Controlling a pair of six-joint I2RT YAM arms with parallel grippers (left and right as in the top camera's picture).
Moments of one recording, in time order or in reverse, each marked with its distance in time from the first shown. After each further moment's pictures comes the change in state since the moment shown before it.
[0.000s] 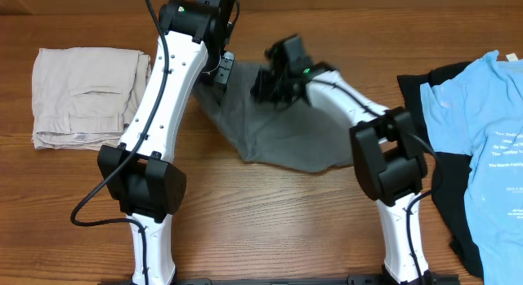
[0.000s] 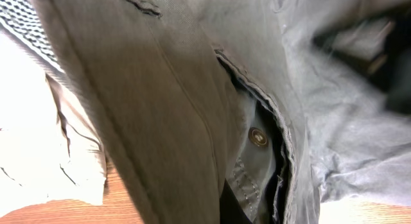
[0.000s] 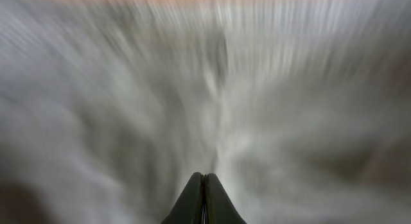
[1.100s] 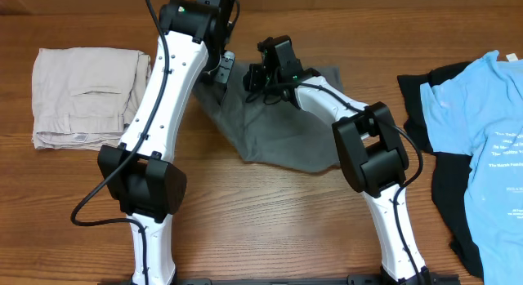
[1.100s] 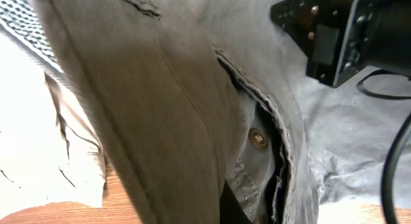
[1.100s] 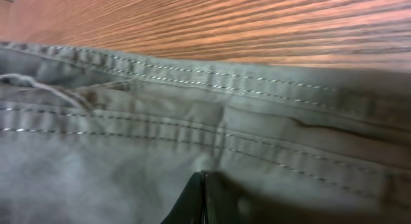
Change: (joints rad) left arm -0.007 0.000 0.000 0.008 0.000 0.000; right arm 0.053 0.135 0.034 0.241 0.134 0.017
